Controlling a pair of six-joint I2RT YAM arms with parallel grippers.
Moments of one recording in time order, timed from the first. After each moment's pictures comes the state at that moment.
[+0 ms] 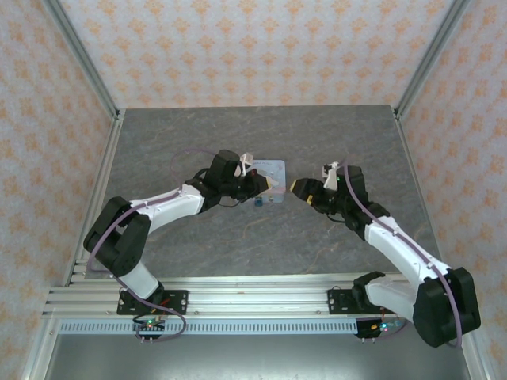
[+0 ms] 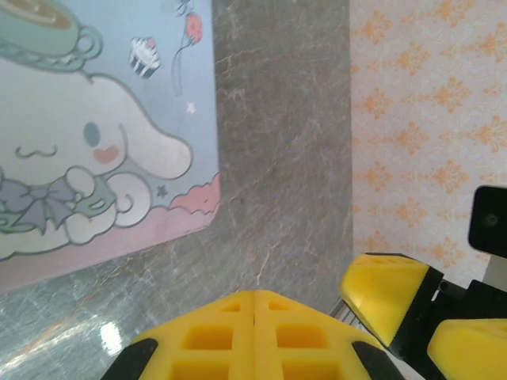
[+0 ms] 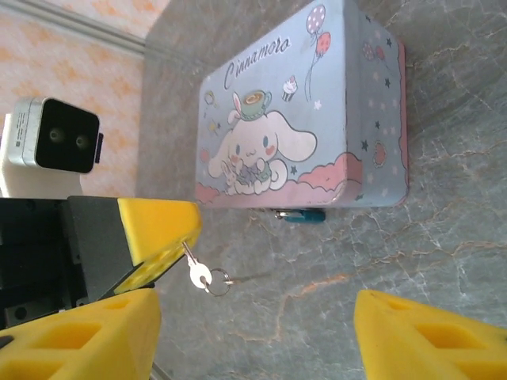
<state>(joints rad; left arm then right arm) -0.57 1.62 0.98 0.06 0.46 -1.01 0.33 1.07 0.61 -0.11 -0.49 0.86</state>
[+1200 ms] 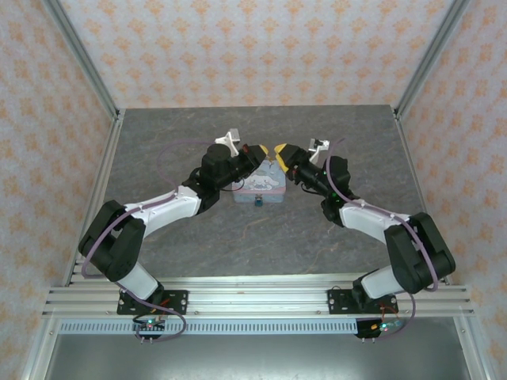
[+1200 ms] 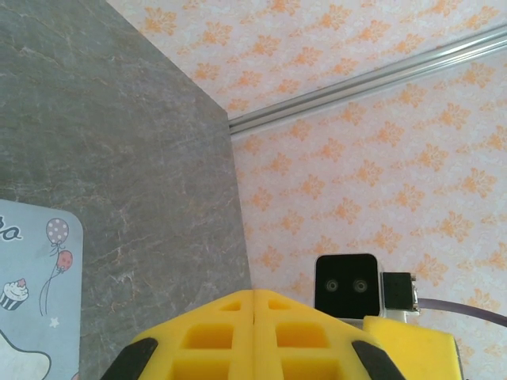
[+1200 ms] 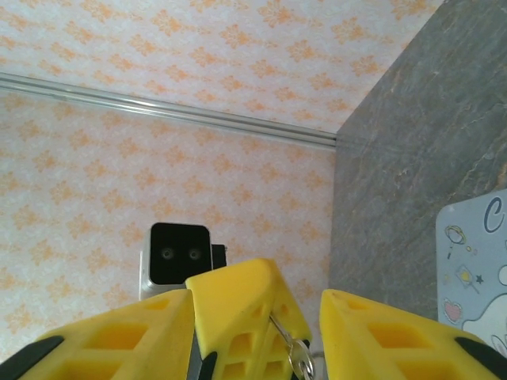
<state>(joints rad) -0.57 1.59 0.95 0.46 0.16 -1.17 0.43 1.45 0.66 0.81 -0.43 1.37</state>
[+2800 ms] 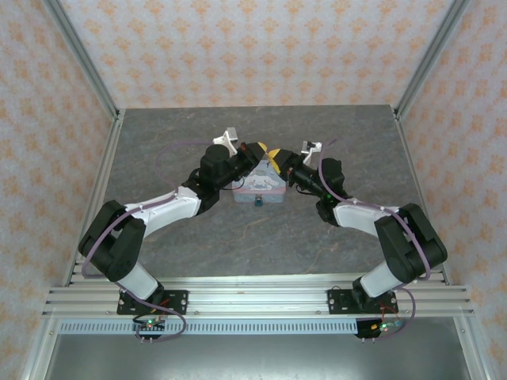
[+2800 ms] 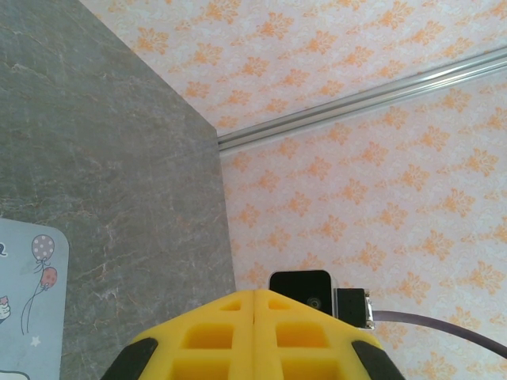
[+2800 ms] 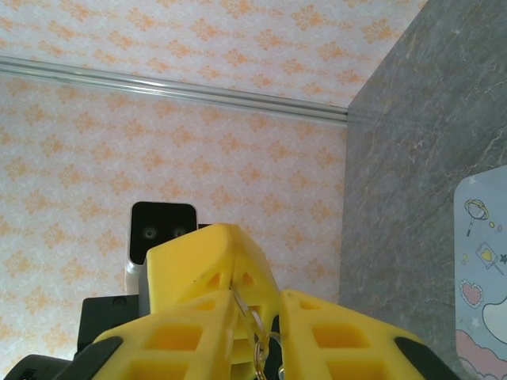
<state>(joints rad) -0.57 1.59 0.94 0.51 0.13 -1.21 0.46 1.53 0.66 0.90 -0.47 1.41</state>
